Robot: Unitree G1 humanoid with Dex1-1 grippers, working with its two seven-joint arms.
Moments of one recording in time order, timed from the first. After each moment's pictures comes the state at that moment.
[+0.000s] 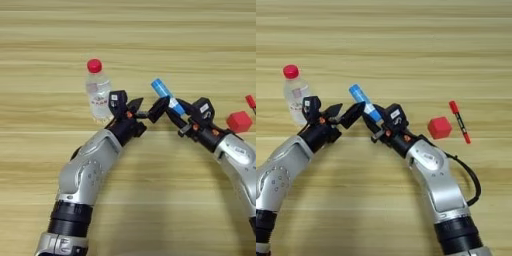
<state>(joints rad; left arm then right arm) -0.17 -0.05 -0.08 -0.03 -0.60 0.47 -0.31 -0.11 -0.20 0.16 -0.04 0.14 0.06 0.49</state>
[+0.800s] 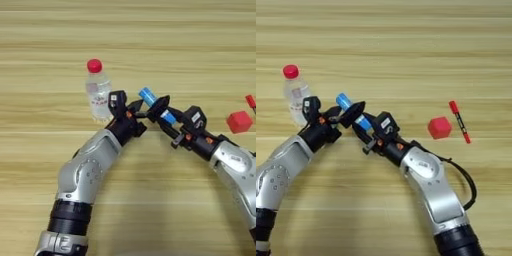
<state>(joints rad) -0.18 -0.05 -0.07 -0.02 -0.66 0.51 -0.31 -0.06 -0.21 0.23 -0.12 0.14 0.06 0.52</state>
